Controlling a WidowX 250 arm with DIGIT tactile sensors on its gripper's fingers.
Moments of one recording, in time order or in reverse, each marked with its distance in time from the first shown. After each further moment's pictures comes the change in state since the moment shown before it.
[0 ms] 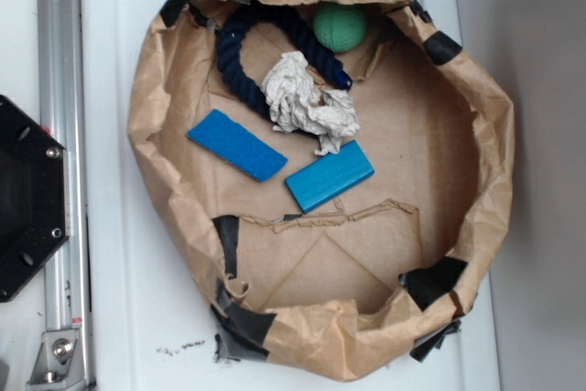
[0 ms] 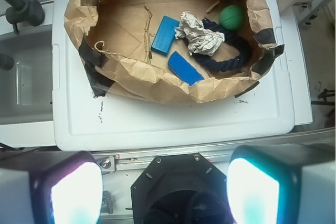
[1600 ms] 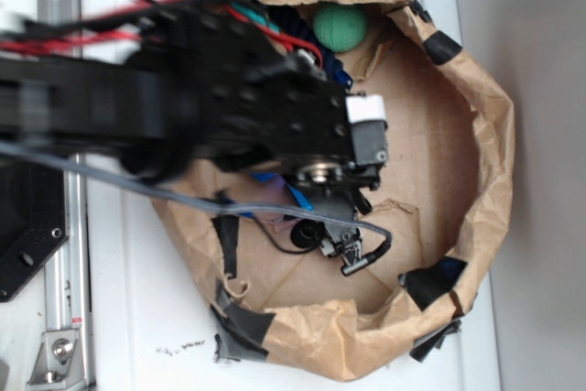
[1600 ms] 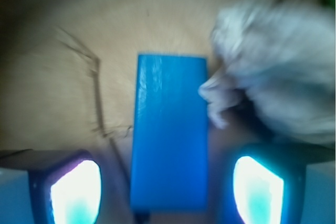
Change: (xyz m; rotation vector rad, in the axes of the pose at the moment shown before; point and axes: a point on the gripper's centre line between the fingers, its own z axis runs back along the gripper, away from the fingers) arm 0.121 0.001 -0.241 -0.030 0.064 0.346
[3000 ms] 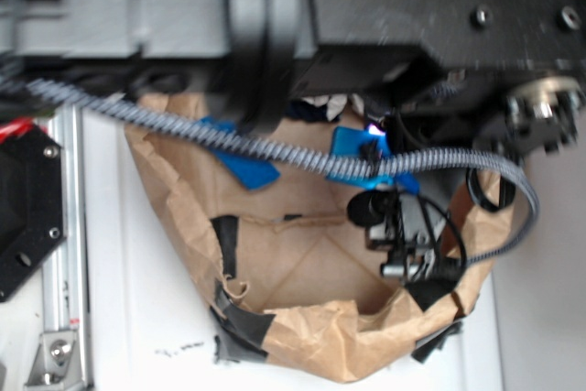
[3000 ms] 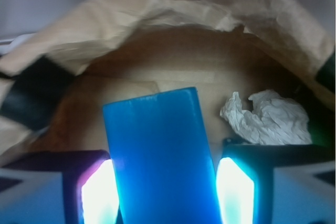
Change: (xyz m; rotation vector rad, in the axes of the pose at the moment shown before) arm 0.028 -0.031 0.124 0.003 0.061 -0.513
